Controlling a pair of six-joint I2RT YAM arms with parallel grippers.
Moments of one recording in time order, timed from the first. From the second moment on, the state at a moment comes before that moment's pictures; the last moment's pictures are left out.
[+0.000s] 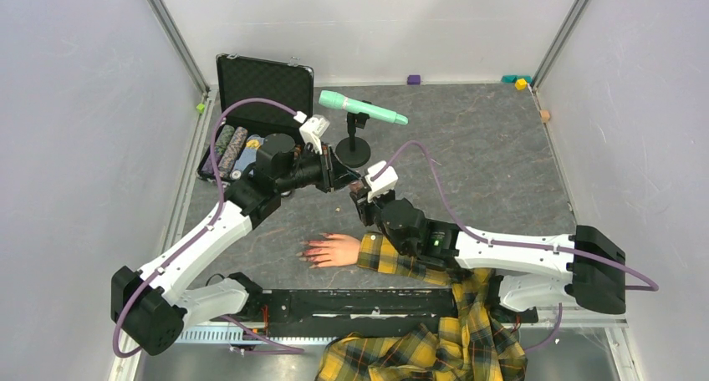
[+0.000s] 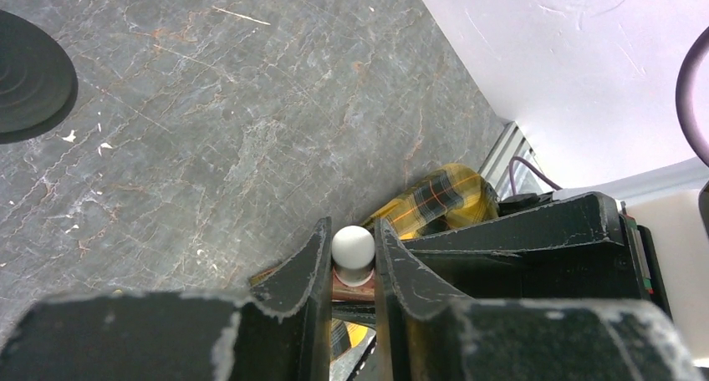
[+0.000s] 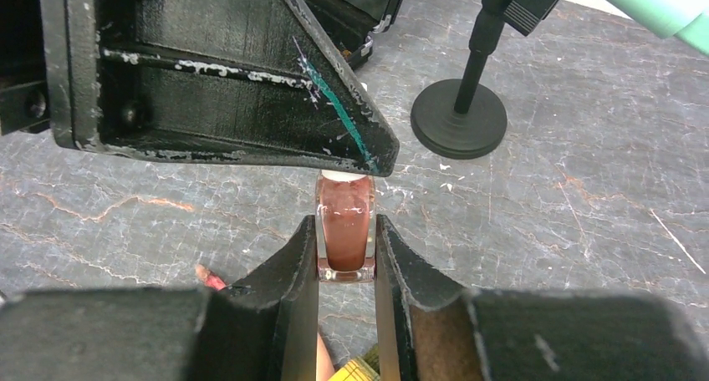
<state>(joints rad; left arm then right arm) -0.59 1.09 0.90 -0.12 0.44 -0.50 1.22 1.27 0.78 0.29 0.66 0.17</state>
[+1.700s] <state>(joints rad) -0.59 0.80 0.75 0.22 0.66 -0.54 0.90 1.08 0.71 0.55 -0.47 0.30</state>
